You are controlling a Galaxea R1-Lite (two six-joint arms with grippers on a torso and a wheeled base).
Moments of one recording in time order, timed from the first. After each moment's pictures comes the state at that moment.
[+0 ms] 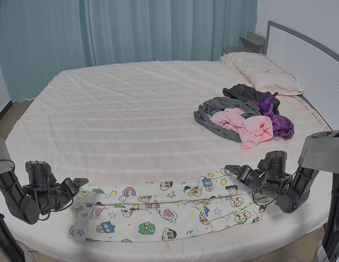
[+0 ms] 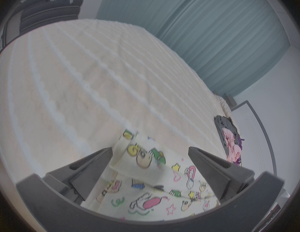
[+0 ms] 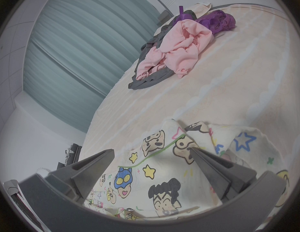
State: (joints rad) left arm 0.04 1.94 -0.24 -1.05 -0.16 -0.71; right arm 0.31 2.25 -0.56 -1.23 0.07 0.80
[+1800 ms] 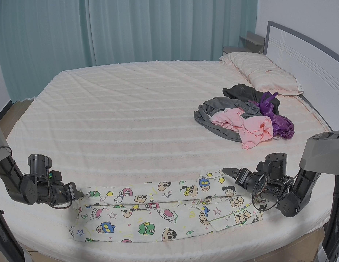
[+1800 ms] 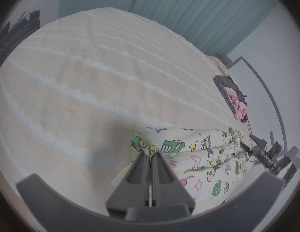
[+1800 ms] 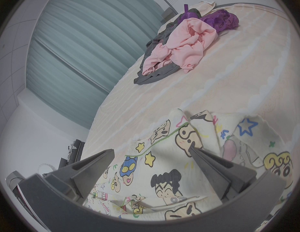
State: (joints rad) left arm 0.14 1.98 -0.48 -0.61 -0.36 -0.28; right arm 0.35 2.22 -0.51 -1.26 0.08 0.80
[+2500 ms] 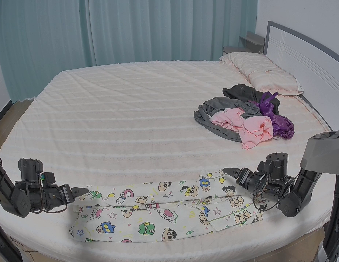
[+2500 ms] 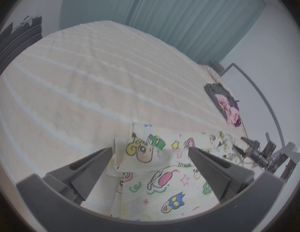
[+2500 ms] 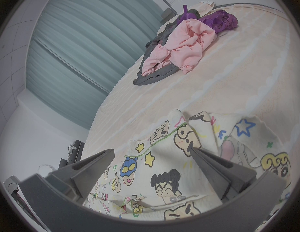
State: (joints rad) left arm 0.13 1.85 -0.30 -0.77 -0.36 -0.29; right arm 0.34 2.21 -0.50 -1.26 0.08 0.80
